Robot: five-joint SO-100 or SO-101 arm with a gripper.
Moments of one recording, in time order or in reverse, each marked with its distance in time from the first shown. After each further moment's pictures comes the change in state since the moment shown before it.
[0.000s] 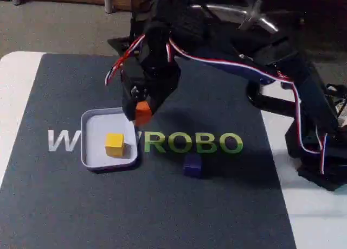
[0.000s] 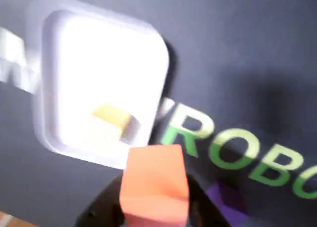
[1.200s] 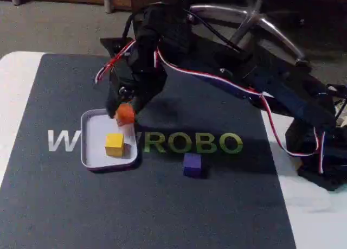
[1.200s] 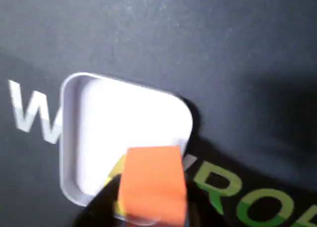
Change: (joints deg) arm 3.5 -19.2 -25.0 0.6 -2.4
